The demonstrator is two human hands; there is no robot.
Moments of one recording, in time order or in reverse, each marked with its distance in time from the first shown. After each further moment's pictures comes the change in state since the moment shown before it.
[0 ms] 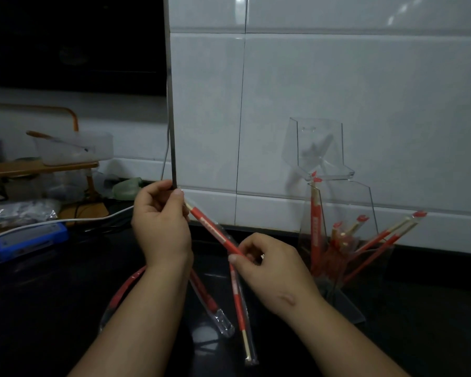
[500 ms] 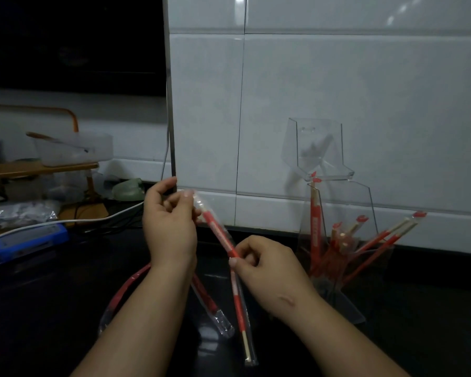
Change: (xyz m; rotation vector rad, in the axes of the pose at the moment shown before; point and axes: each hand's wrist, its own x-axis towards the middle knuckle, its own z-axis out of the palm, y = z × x) left_hand -0.007 0.001 0.001 0.005 -0.117 -0.081; right_hand 0.001 0.001 0.003 0.035 -0.068 -0.006
